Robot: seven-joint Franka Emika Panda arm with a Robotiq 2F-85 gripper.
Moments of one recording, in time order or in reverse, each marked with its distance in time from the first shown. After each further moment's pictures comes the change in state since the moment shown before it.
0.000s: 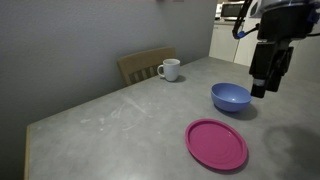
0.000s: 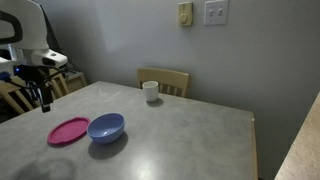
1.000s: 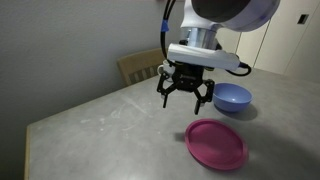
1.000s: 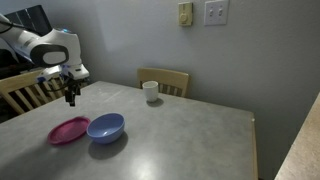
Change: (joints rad) arm 0.090 0.546 0.025 0.477 0.060 0.206 0.791
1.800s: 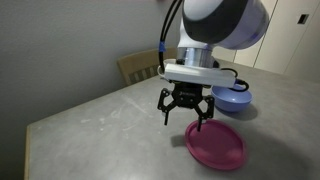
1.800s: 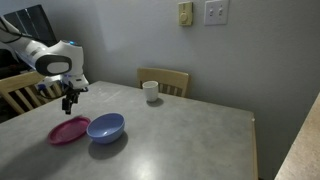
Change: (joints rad) arm -0.016 0.087 0.033 0.028 0.043 -0.043 0.006
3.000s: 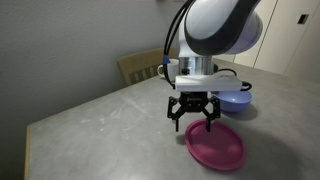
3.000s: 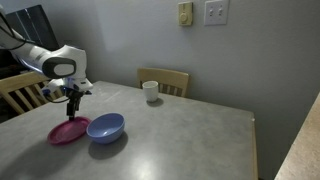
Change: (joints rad) arm 0.019 0.036 -0.045 0.022 -0.131 -0.078 -0.048
